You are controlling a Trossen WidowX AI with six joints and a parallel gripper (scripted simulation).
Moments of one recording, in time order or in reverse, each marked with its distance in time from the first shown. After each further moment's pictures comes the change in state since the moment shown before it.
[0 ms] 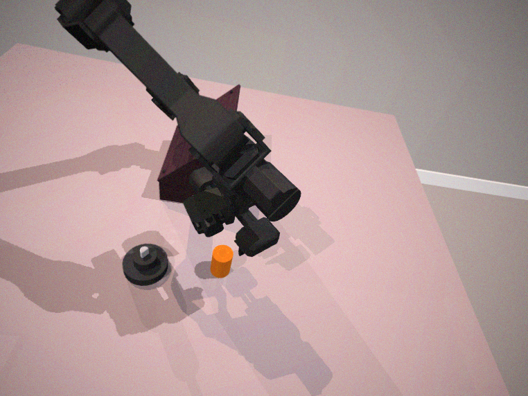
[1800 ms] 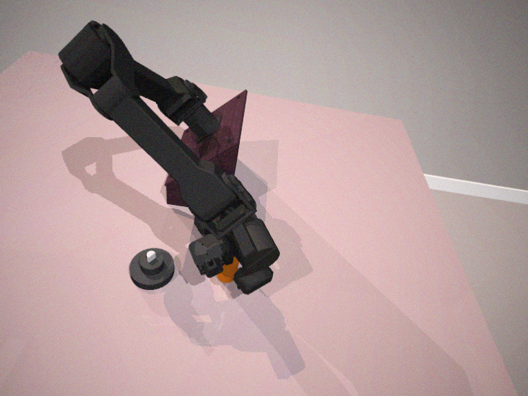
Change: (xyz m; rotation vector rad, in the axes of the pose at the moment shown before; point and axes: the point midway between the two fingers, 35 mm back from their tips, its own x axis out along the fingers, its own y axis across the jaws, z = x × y) arm 0.102 -0.003 0.002 0.010 0.000 -0.010
